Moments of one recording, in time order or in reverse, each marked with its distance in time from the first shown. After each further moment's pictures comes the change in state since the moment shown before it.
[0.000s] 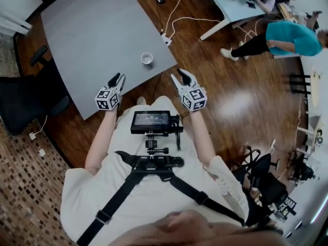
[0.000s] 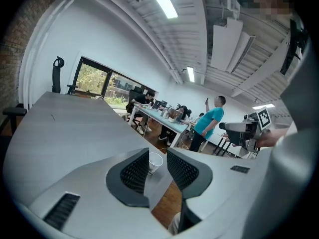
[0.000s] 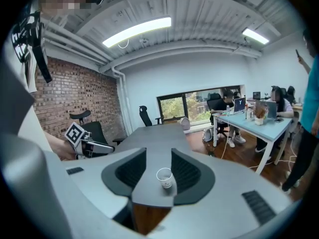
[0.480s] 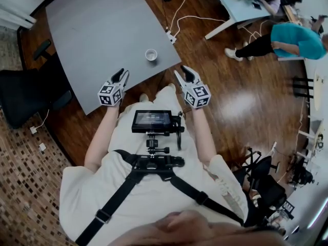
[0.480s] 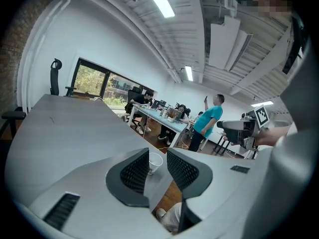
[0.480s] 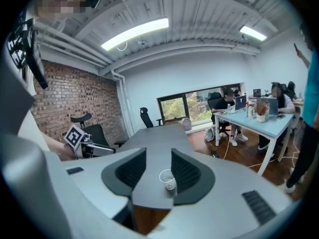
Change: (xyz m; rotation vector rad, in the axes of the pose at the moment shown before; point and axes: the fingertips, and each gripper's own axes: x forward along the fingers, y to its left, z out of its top) left arm 0.003 -0.006 0.001 0.027 0.005 -0.007; right arm 0.003 -0.001 0.001 0.037 -0.008 0.018
